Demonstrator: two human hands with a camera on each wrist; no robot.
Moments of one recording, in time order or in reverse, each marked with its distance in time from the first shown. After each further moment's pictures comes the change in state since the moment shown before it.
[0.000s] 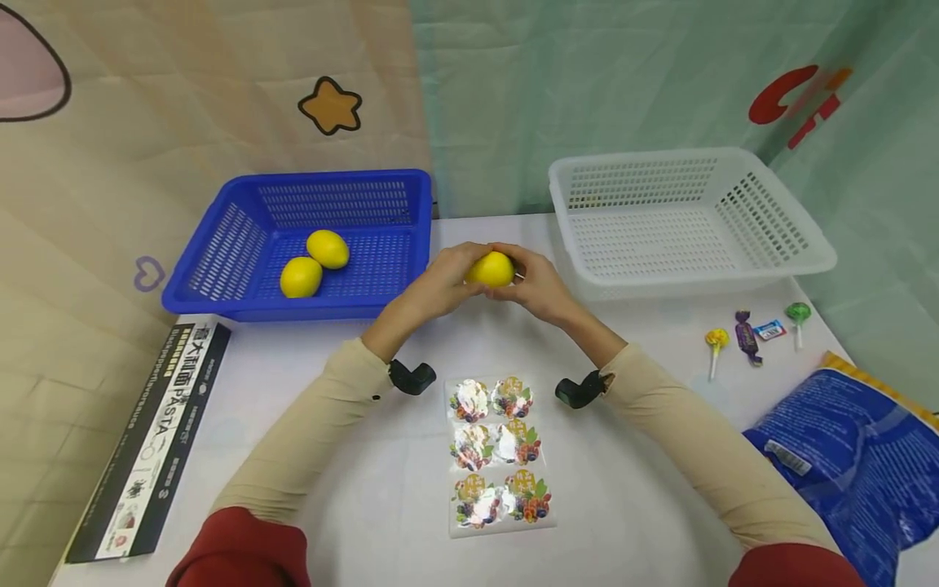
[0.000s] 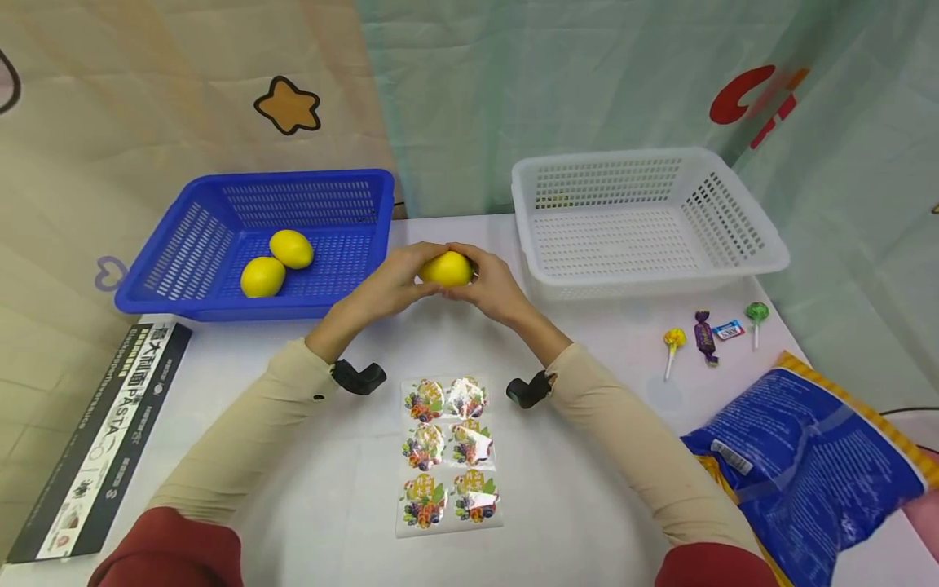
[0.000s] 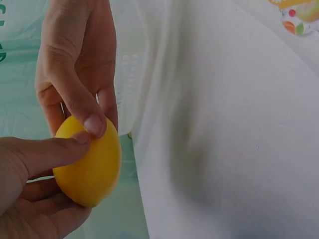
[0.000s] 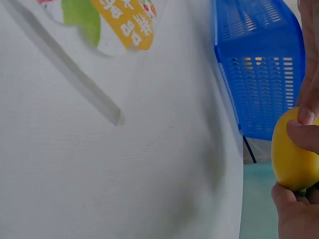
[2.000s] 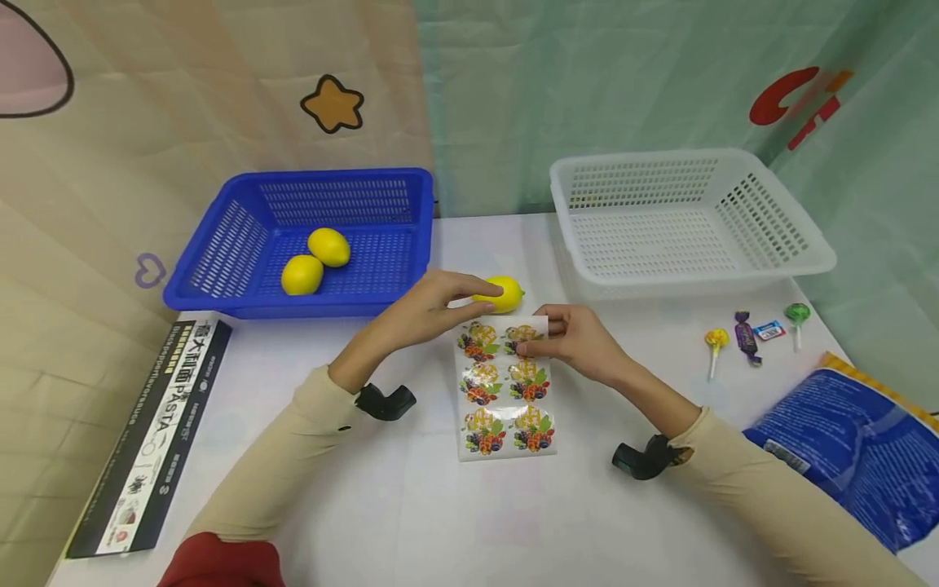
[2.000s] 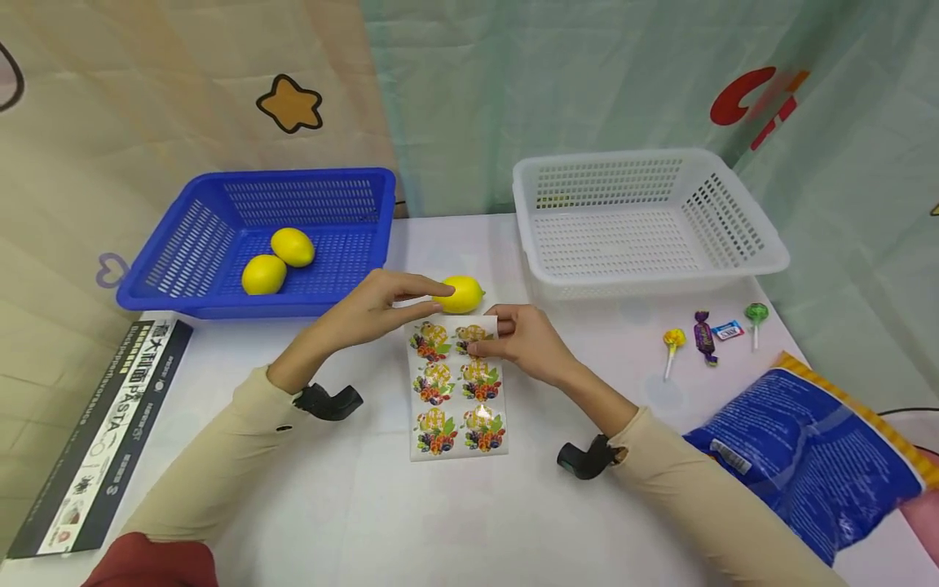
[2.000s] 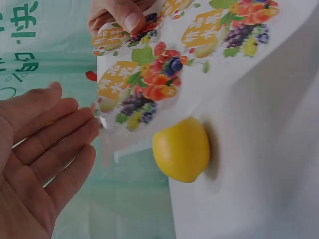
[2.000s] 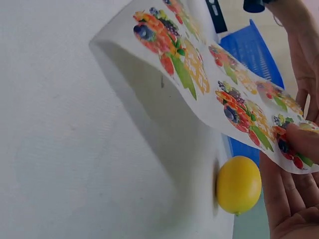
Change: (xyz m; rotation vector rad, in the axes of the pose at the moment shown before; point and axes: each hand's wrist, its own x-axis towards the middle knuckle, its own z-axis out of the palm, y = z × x) left_hand -0.047 0.020 -0.009 -0.234 -0.035 0.147; right_hand -0.092 -0.019 -0.009 0.091 -0.116 0.258
